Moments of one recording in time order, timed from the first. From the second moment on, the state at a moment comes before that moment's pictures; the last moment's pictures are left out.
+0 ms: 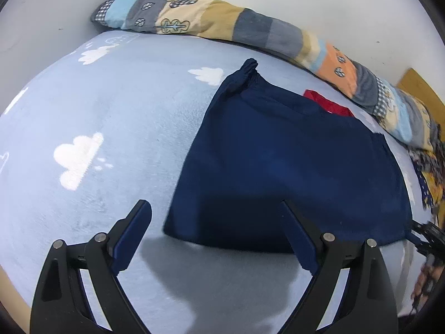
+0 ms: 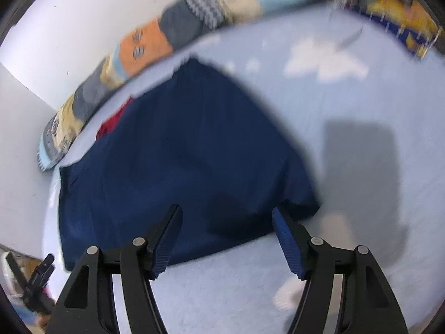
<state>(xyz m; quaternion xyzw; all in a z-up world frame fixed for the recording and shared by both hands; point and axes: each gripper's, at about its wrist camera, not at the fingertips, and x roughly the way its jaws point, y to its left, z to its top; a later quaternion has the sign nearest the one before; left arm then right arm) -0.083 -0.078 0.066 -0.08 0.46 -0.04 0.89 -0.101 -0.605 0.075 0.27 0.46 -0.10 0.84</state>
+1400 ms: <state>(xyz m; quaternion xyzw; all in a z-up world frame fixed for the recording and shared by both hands) -0.114 -0.245 0.045 0.05 0.44 -0.10 0.89 -0.145 -0.654 0.077 0.40 0.41 -0.10 0.81</state>
